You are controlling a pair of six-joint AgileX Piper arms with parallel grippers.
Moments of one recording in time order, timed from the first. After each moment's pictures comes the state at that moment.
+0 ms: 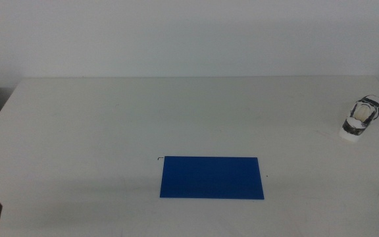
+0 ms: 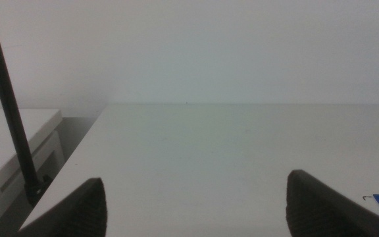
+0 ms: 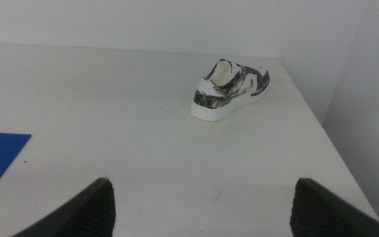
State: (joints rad) left arm 0.04 -0.02 0.03 -0.06 0.12 0.04; right arm -0.04 -0.01 0.03 -0.03 0.26 0.01
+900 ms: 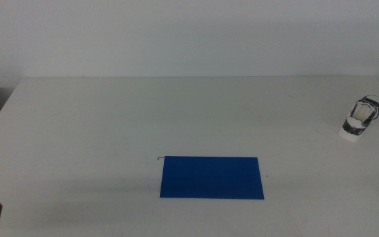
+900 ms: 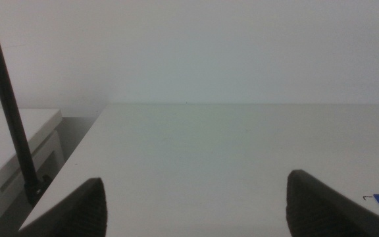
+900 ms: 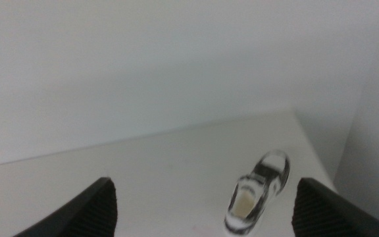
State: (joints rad) left arm 0.04 -0.02 0.03 -0.06 0.12 0.04; right arm -0.04 0.99 -1.07 -0.02 0.55 0.25
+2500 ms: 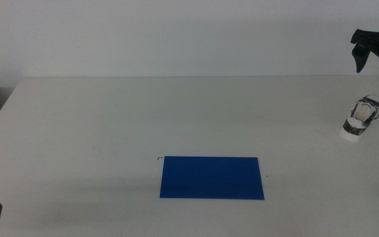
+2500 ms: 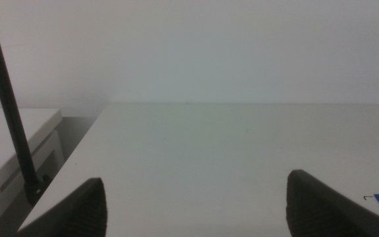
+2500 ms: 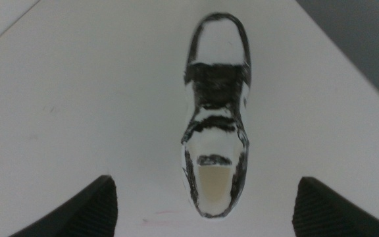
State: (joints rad) left arm 0.04 -0.02 0.03 -0.06 0.12 0.04; right arm -0.04 2.05 -1.97 -0.18 1.21 0.77
